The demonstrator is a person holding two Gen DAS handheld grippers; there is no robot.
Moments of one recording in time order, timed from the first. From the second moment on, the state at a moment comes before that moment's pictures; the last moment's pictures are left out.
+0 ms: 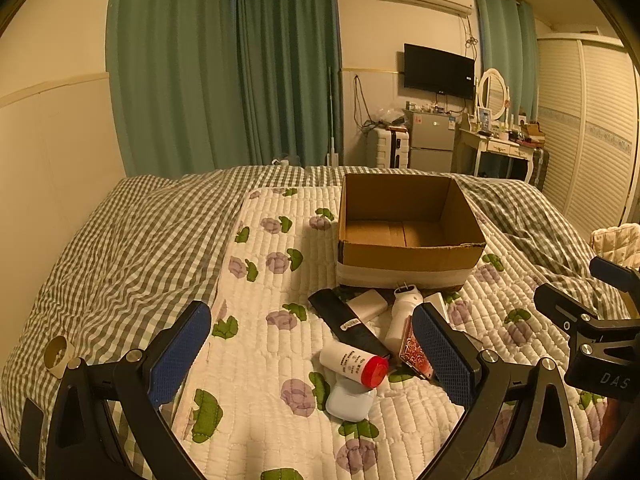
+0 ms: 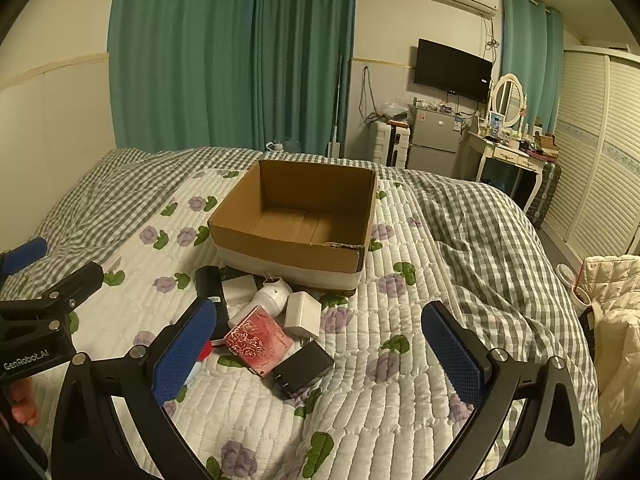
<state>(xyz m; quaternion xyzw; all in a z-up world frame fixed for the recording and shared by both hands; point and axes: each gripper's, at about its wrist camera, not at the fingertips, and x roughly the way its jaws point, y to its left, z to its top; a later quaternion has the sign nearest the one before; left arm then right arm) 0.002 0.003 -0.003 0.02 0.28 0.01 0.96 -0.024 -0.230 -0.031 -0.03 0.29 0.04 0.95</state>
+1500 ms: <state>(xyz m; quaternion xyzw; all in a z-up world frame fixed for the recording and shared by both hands) 0.001 0.002 0.000 0.02 0.27 0.01 0.96 -0.026 -0.228 -0.030 -0.04 0.29 0.04 0.95</state>
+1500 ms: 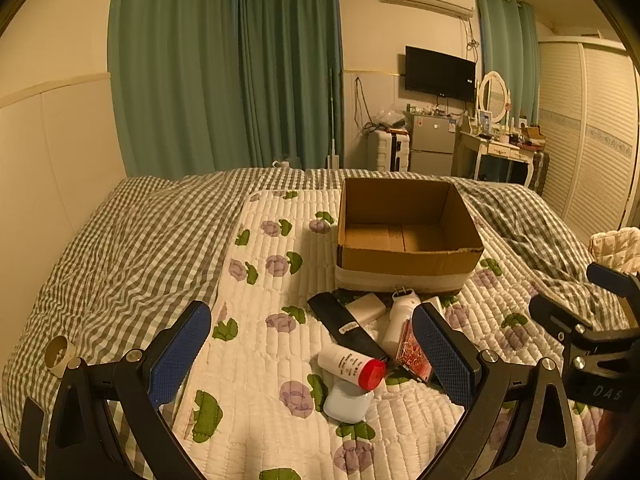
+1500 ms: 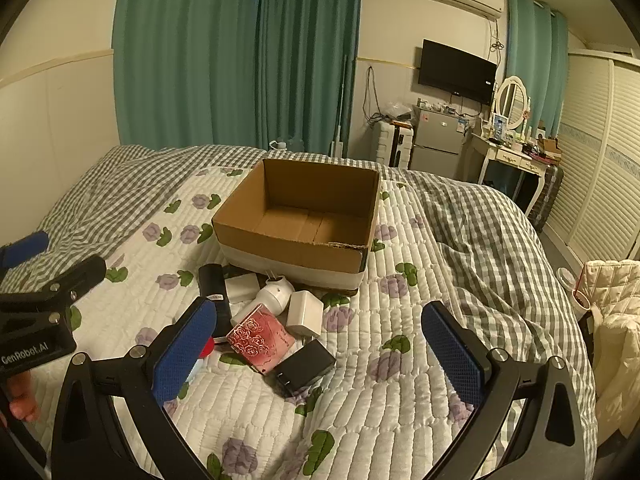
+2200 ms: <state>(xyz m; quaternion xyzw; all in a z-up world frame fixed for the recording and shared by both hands) 0.051 -0.020 -0.121 0.04 0.43 0.01 0.90 0.033 -0.240 -0.110 -0.07 0.43 0.06 0.90</state>
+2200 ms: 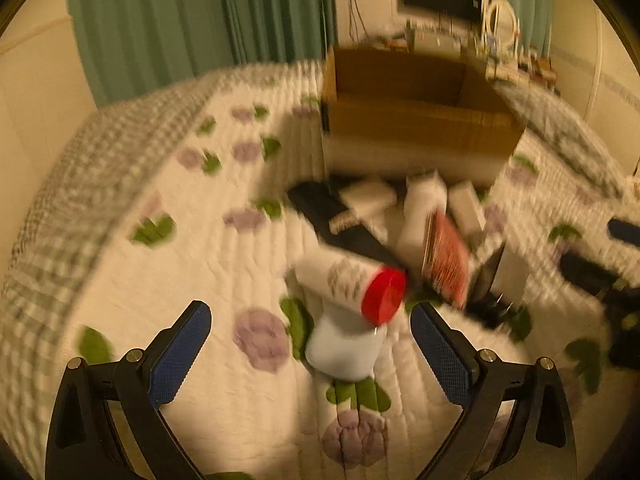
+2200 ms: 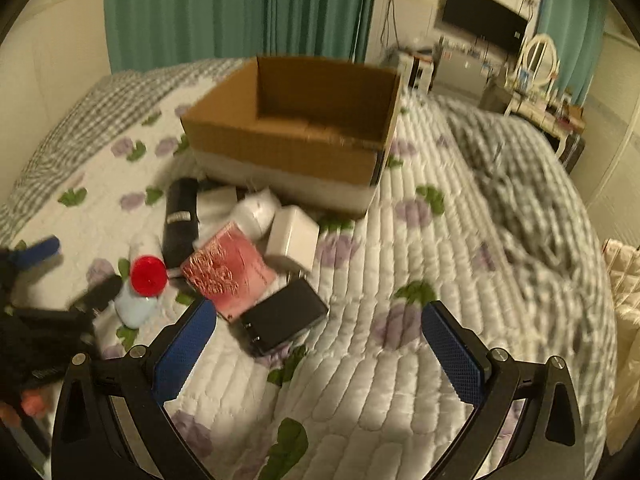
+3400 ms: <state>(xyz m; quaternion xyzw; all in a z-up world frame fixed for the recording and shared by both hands) 0.093 -0.007 -0.117 0.03 0.44 0.01 0.90 0.106 -0.190 -0.191 -0.16 0.58 0.13 0.79</state>
